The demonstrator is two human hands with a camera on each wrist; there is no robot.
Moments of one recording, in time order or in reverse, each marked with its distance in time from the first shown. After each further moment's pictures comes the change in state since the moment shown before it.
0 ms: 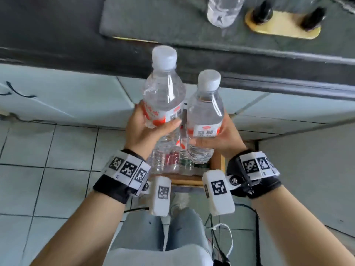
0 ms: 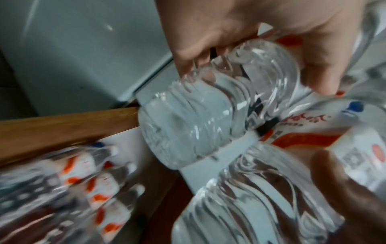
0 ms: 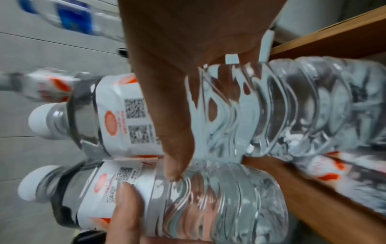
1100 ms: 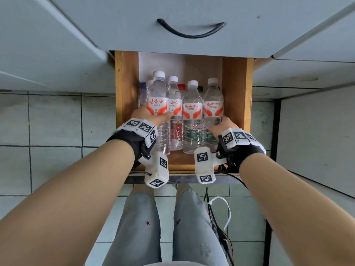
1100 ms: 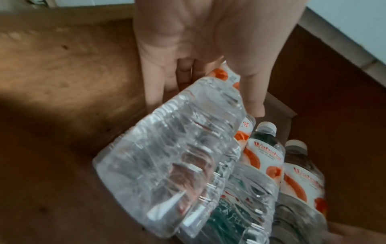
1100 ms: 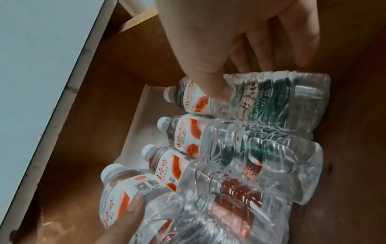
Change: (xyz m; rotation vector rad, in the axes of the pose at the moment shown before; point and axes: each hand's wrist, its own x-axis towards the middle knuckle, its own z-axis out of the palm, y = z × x) left_hand 0.079 -0.204 0.018 0.785 -0.171 -0.720; right_hand 0.061 0.204 -0.038 -0.727 0.240 0.969
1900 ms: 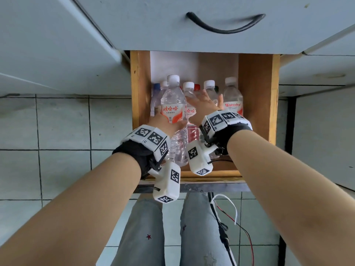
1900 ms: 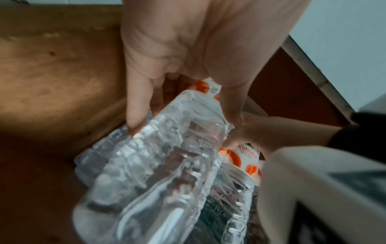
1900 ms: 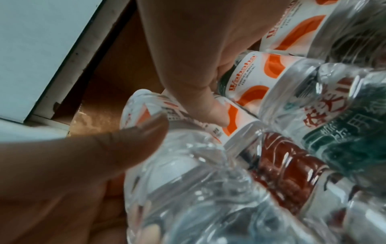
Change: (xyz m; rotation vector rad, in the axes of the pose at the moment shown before) left_hand 0.013 -0.021 -0.002 0.071 -0.121 0.064; right_hand 0.023 -0.083 0.051 -0.652 0.008 -0.571
